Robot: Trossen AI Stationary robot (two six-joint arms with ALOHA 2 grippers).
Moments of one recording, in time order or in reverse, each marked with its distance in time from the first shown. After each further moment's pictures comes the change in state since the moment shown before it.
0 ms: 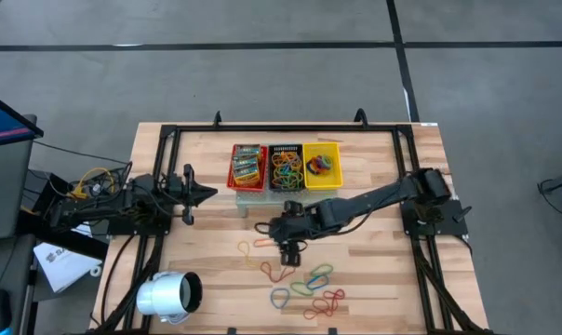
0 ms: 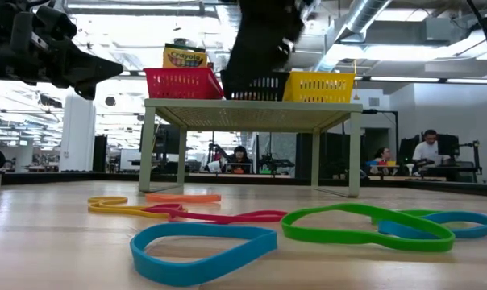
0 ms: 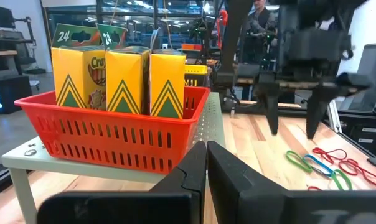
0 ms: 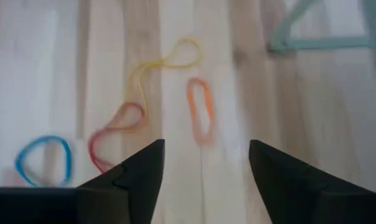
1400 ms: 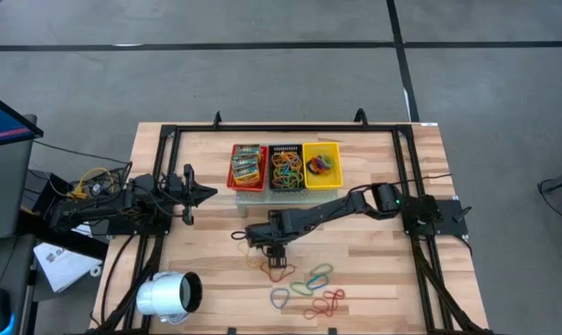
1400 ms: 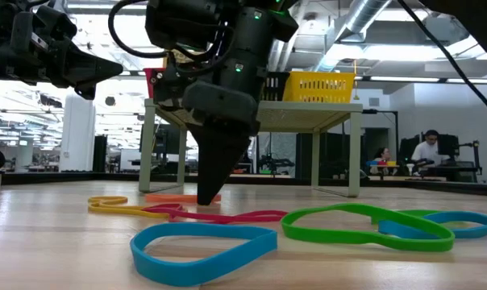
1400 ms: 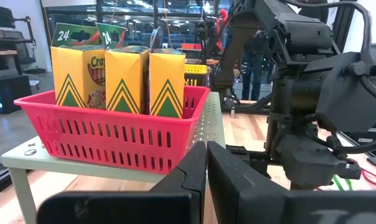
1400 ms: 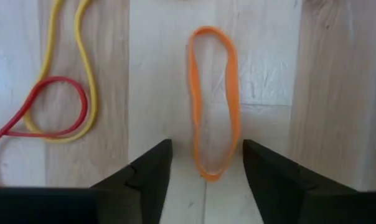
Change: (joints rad) left arm 0.000 0.000 0.000 -0.001 0.000 0.000; right arm -0.063 0.472 0.308 -0.184 -0.130 -0.113
